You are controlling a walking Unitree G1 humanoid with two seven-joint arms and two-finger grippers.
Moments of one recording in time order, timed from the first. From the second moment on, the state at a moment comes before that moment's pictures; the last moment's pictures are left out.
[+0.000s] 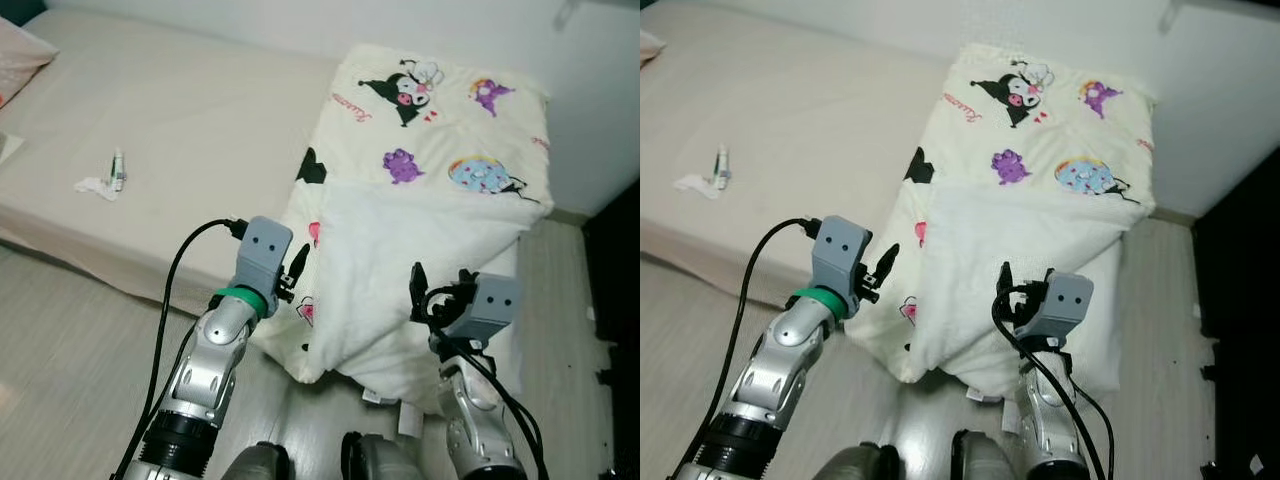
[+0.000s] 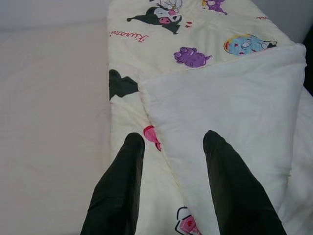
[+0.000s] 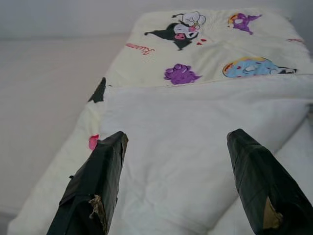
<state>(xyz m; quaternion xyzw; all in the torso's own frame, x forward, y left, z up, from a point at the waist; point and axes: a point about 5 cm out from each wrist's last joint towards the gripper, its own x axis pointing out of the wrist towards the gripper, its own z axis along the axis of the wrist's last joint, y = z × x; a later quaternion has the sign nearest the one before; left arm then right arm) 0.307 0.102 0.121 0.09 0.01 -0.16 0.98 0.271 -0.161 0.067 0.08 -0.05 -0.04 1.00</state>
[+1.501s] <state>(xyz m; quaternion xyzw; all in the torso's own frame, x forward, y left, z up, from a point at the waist) 0.302 0.104 0.115 0.10 0.02 -0.17 0.98 0.322 -0.139 0.112 0.07 -0.10 0.06 0.99</state>
